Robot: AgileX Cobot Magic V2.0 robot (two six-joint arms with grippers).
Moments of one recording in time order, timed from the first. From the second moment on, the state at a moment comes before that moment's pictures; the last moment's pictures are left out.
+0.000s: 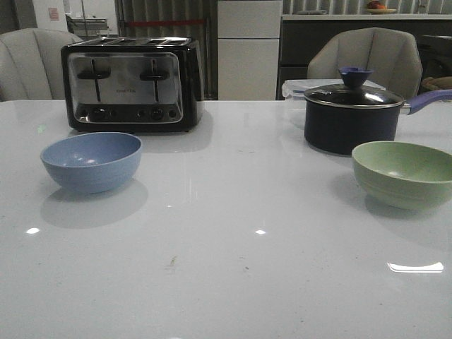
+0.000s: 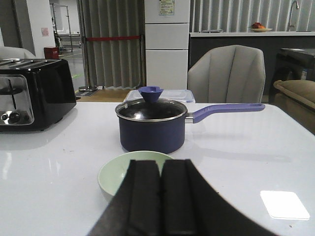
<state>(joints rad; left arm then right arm) -0.05 0.00 0.00 -0.14 0.02 0.15 0.02 -0.01 0.03 0.01 -0.03 0.06</state>
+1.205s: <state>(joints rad) -0.05 0.00 -0.17 -0.14 0.01 0.15 0.02 -0.01 -0.19 0.01 0.14 0.06</state>
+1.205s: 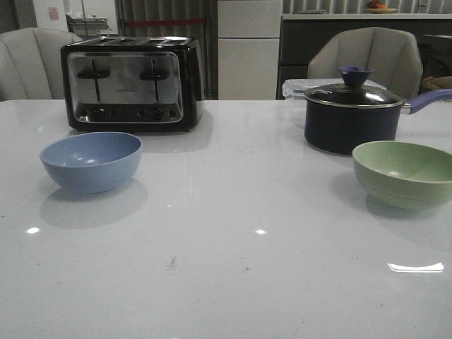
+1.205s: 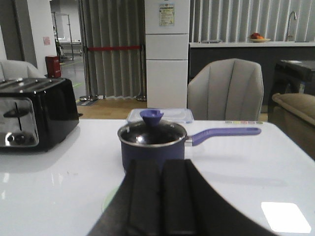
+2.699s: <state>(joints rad) -0.05 0.65 -0.60 -0.14 0.58 0.15 0.00 0.99 -0.67 0.01 0.68 0.06</state>
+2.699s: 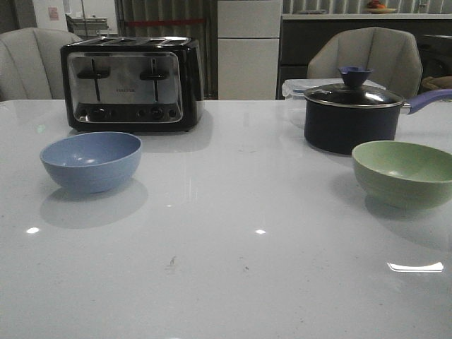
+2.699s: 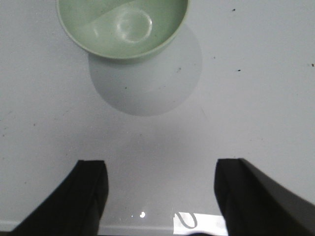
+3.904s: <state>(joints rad) -0.26 0.66 -0.60 -0.17 0.51 0.23 -0.14 1.93 -1.34 0.25 0.74 -0.17</state>
